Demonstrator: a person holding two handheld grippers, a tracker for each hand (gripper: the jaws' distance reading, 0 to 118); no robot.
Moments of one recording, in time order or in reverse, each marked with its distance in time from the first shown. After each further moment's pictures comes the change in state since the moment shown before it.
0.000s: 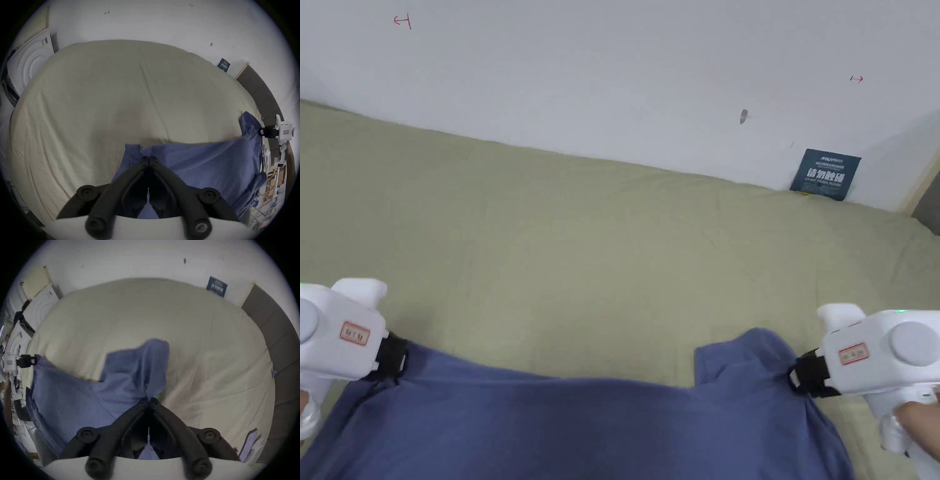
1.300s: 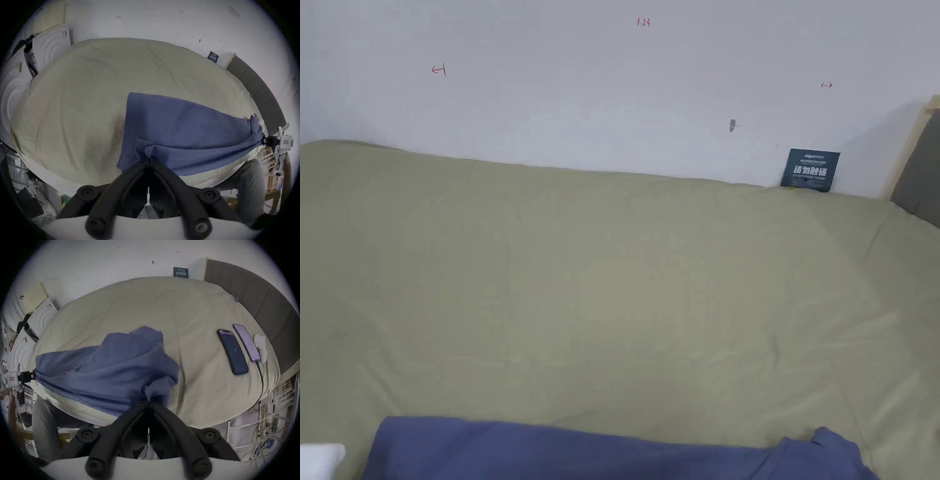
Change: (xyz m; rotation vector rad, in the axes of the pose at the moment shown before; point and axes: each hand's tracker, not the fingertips) left arm -0.038 -0.252 0.114 -0.001 -0.003 0.028; right arm -0.041 -0.316 0.128 -0.003 -0.050 -0.233
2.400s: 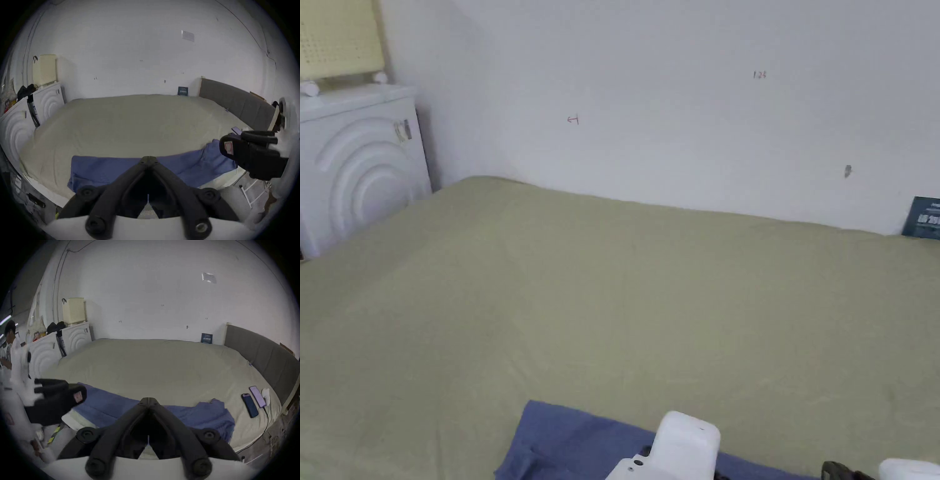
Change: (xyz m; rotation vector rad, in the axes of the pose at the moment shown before) left arm 0.238 -0.034 0.078 0.481 0.024 -0.201; right arm -0.214 -0.023 0.086 0.578 0.129 0.178
